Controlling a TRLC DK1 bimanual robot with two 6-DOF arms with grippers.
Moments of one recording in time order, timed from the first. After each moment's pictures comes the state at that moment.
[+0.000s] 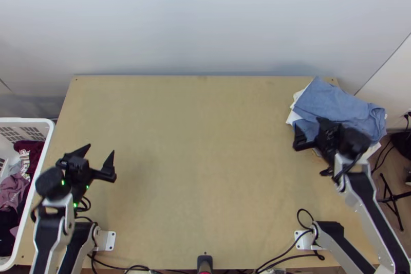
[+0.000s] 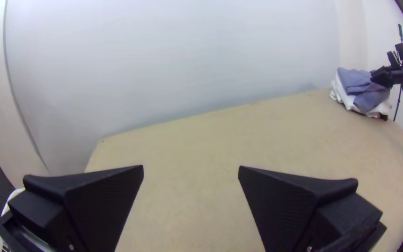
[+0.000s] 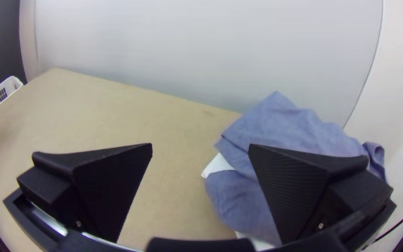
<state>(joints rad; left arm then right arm) 0.07 0.35 0.34 -0.24 0.16 0.23 0.01 0.91 0.54 0.05 -0.18 -0.21</state>
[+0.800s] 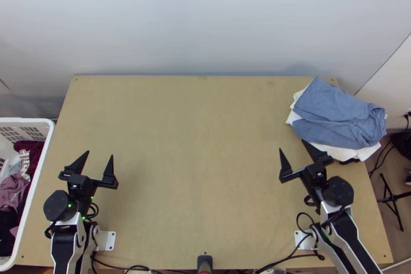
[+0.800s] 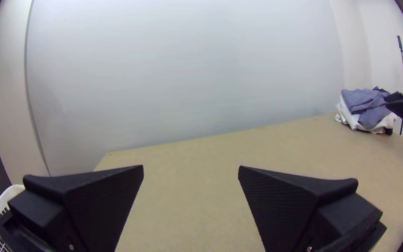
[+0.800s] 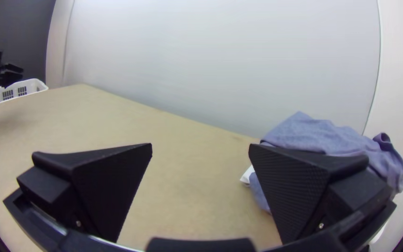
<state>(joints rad) 0.10 0.00 0.07 -0.11 0.17 0.15 0.26 0.45 0.08 0.32 -0.07 -0.17</state>
